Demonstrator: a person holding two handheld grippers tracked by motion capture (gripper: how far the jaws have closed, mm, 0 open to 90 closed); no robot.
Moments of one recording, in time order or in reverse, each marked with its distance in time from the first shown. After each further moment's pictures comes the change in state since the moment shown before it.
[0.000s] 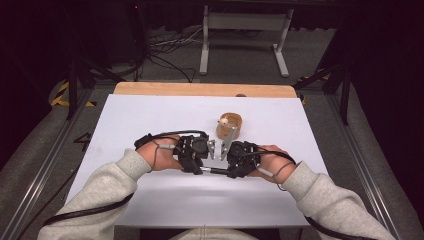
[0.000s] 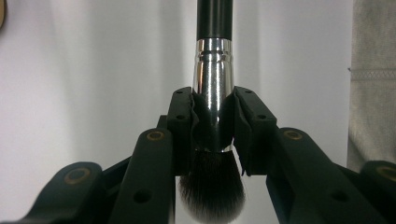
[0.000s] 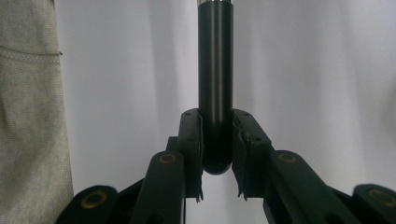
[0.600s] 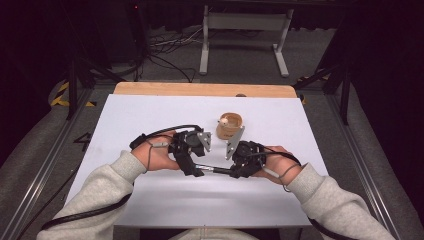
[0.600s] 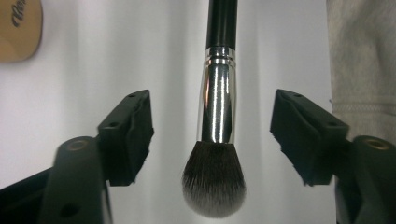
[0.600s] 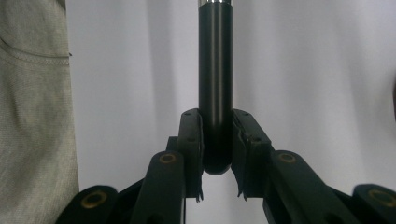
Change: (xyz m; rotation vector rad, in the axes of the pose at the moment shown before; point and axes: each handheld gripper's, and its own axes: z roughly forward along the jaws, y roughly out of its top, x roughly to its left) left arm 0.004 -0.015 -0.018 -0.162 -0.003 -0.002; right arm 0.004 -0.013 -0.010 -0.047 0.013 0.030
